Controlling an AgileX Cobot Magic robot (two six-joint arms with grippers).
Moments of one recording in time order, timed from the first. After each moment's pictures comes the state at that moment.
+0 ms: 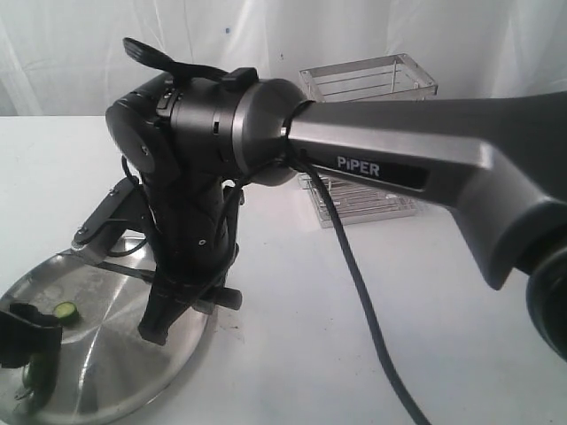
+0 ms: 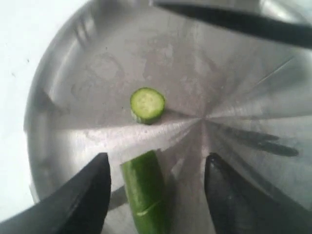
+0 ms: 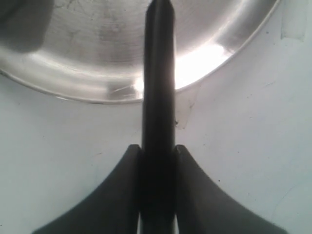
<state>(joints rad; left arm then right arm) -0.11 1.14 -0.27 -0.55 0.04 0.40 0.96 2.10 -1.78 -0.08 1.22 -0.27</state>
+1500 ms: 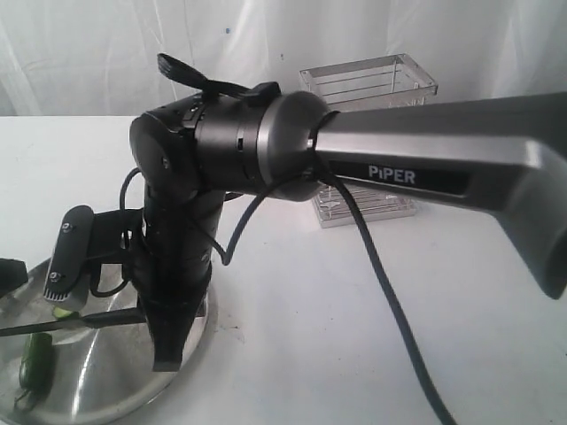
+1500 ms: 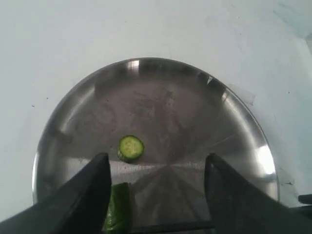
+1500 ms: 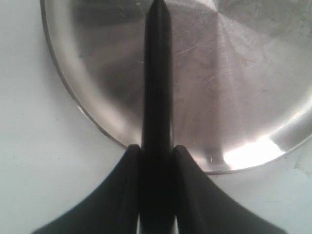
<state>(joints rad) 0.01 0.86 -0.34 -0.56 0.25 0.22 0.96 2.04 -1.64 0.13 0.97 -0.81</state>
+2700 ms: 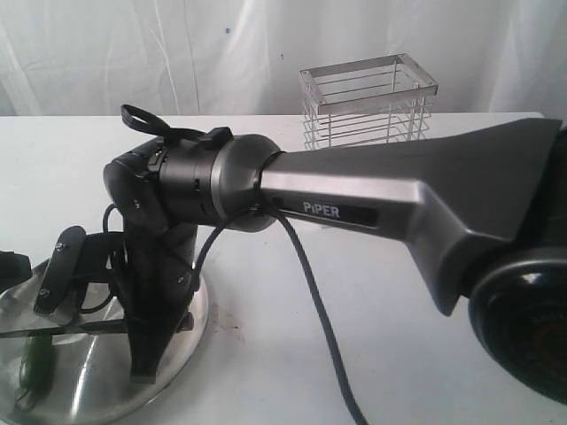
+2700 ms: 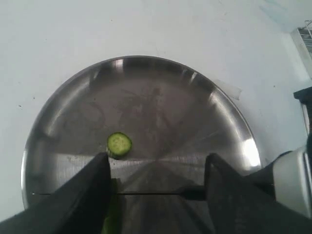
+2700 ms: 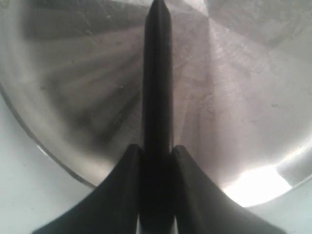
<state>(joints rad) 0.01 0.85 -0.38 -0.55 0.33 0.21 0.99 2.17 -1.72 0.07 0.93 -0.68</state>
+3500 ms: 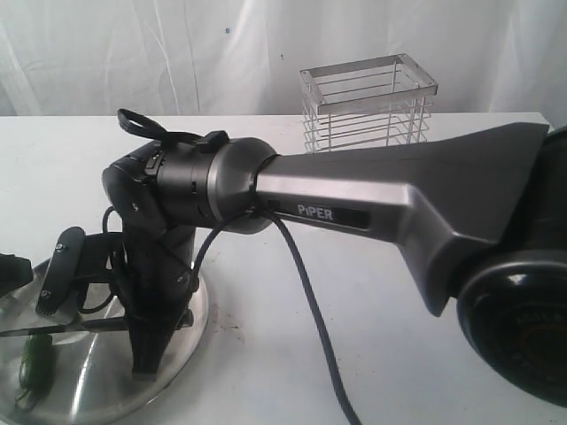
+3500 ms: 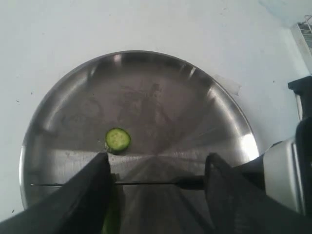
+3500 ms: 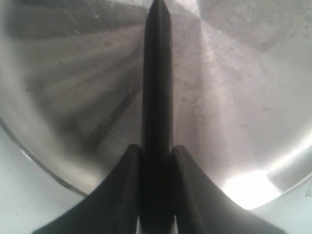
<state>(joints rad) 0.01 0.85 -0.38 -0.55 0.34 0.21 0.99 2.18 -1.73 0.05 0.92 -0.69</state>
